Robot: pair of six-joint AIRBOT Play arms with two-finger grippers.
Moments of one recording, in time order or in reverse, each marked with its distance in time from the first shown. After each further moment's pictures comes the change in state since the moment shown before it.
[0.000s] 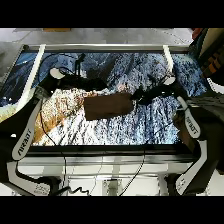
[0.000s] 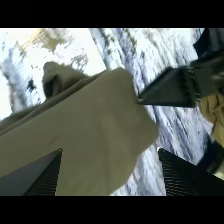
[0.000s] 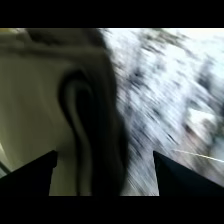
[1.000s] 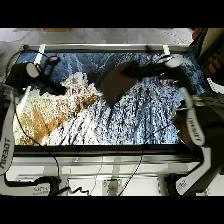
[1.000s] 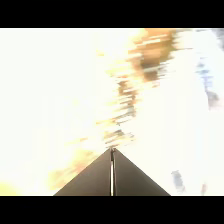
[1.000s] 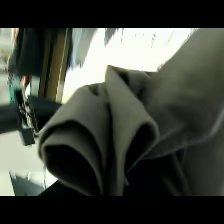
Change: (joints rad) left arm 0.150 0.186 0.000 0.875 -0.204 -0.166; right arm 0.023 0.158 0.272 0.276 0.016 0.085
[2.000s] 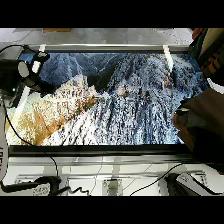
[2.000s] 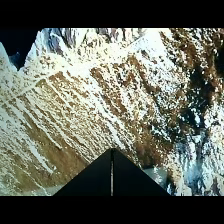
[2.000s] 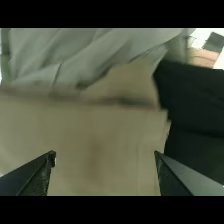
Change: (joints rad) left arm 0.008 0.072 0.000 0.195 -0.027 -0.040; right arm -1.071 0.655 0.023 -1.051 0.558 0.373
